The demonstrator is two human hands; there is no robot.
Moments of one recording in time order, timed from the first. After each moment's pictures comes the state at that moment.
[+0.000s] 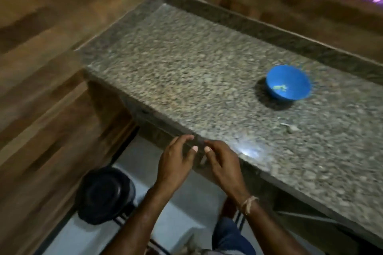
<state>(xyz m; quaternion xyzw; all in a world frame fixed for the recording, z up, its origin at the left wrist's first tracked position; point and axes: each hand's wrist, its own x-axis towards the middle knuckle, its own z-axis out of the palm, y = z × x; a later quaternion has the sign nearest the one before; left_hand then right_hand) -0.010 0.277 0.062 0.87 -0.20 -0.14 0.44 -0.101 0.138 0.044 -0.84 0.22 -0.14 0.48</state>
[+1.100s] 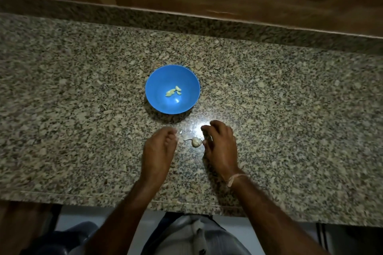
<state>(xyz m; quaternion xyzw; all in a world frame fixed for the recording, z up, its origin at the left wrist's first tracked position) -0.010 -0.029 0.040 0.82 -0.36 -0.19 0.40 -0.164 -0.155 -0.014 -0.86 0.43 -0.11 0.24</state>
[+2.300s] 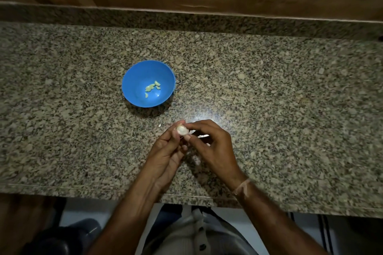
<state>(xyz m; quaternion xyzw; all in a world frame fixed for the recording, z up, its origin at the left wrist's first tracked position) -0.097 -0.065 0.065 0.45 0.03 -0.56 0.70 -0.218 -0.160 0.069 -0.68 0.32 -0.28 0.59</state>
